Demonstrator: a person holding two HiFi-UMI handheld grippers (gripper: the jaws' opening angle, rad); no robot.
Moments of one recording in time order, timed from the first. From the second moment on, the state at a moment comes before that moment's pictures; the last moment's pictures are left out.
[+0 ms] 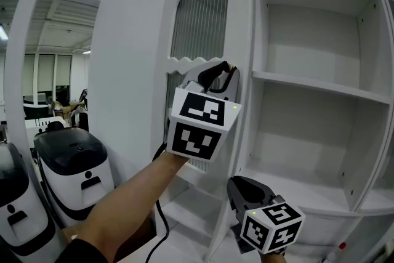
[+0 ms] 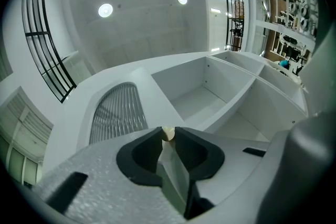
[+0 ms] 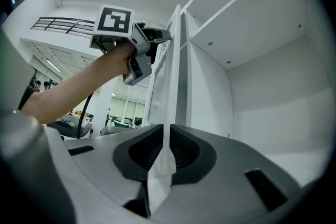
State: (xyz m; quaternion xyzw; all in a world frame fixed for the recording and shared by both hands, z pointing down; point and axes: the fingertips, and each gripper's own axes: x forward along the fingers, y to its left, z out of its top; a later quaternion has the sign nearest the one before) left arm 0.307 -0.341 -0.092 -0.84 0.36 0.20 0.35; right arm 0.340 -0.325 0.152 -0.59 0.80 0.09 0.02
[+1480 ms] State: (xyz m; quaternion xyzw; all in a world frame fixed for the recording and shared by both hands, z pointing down) left arm 0.269 -0.338 -0.007 -0.86 0.39 0.14 0.29; right arm 0.323 -0.338 0.188 -0.55 0.83 0.04 0.04
